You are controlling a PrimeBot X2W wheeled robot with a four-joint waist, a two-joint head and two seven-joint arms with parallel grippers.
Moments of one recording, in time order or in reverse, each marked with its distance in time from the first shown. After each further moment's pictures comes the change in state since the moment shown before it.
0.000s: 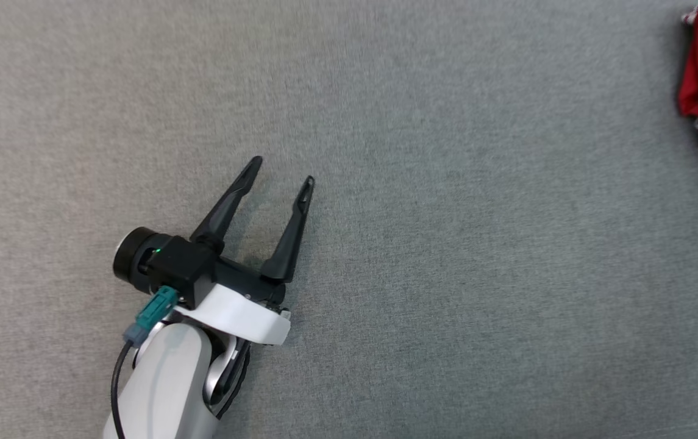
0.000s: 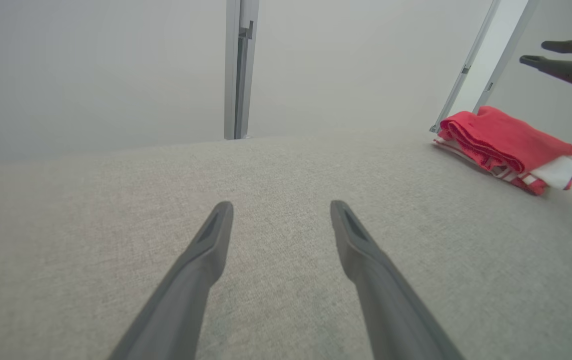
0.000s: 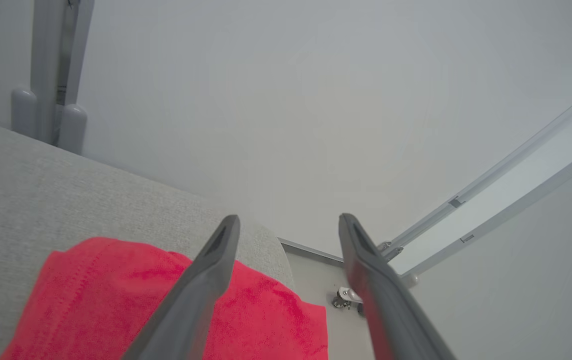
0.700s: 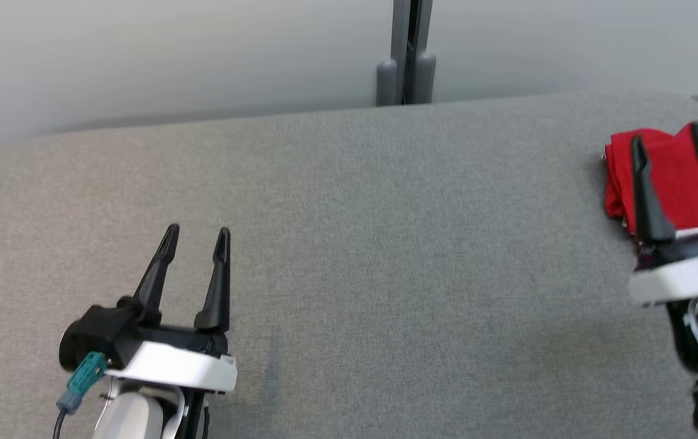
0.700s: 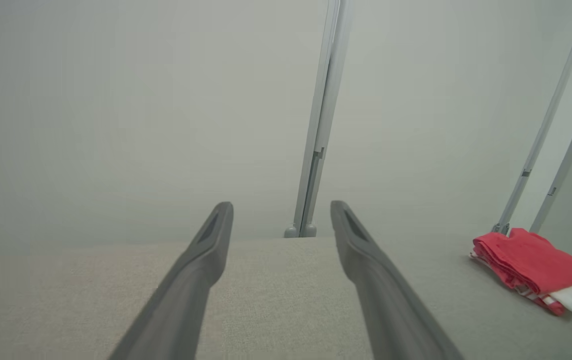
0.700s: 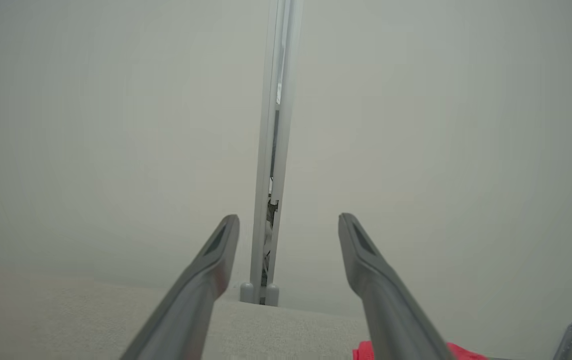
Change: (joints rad) left arm 0.199 -0.010 0.184 -0.052 -0.082 0.040 0.000; right arm 0.589 0.273 0.030 -0.634 0.293 0.000 0.000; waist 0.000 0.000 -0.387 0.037
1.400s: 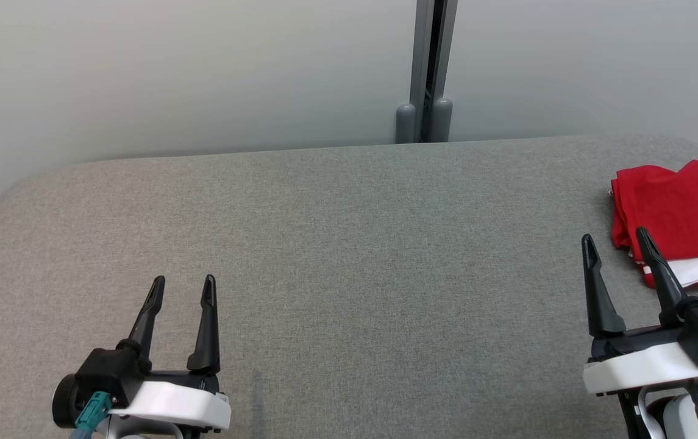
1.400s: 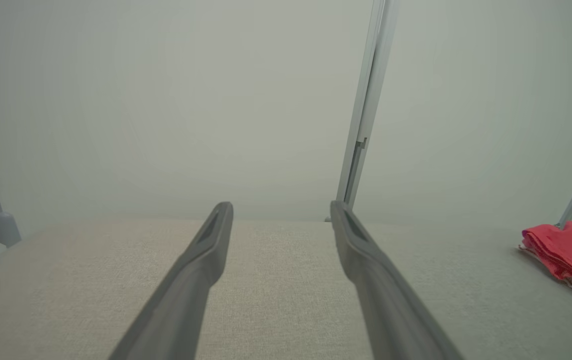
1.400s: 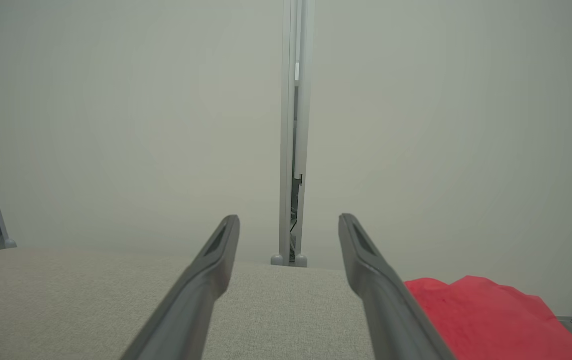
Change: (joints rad) left arm 0.130 -0.001 0.014 0.003 0.032 0.101 0.000; right arm 0.296 0.207 -0.064 -0.123 -0.124 0.000 0.000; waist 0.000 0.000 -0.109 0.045
